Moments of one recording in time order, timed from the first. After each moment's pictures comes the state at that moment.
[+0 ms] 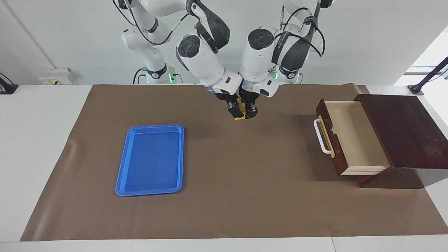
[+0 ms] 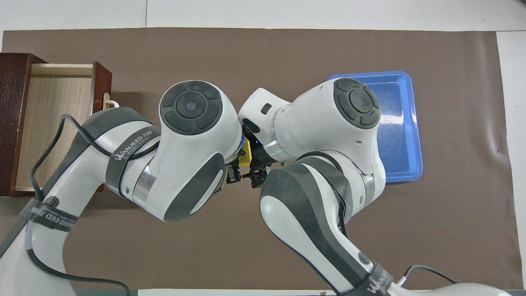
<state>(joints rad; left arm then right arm) -0.57 0.18 -0.09 -1.66 -0.04 1.81 -2.38 0.33 0.22 0.27 -1.69 0.45 2.06 -1.31</state>
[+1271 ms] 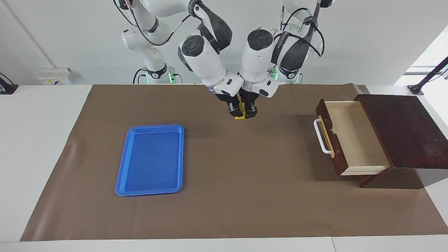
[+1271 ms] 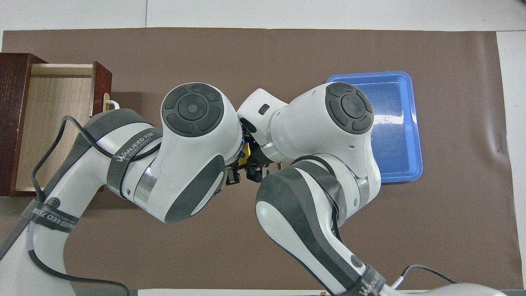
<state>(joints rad) -0.57 0.18 -0.09 -1.67 -0.04 1.81 -2.36 0.34 0.23 0.27 -1.69 0.40 2.09 -1.23</state>
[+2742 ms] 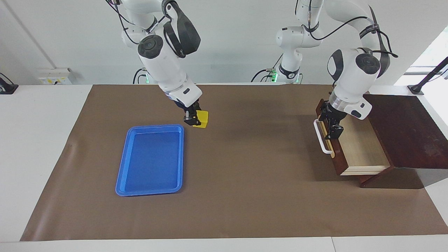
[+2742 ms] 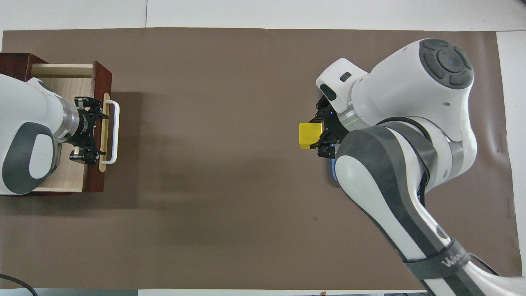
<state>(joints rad) -0.04 0.04 -0.05 -2.00 0.02 2.05 -1.57 0.10 0.16 0.25 -1.69 0.23 1.88 -1.21</state>
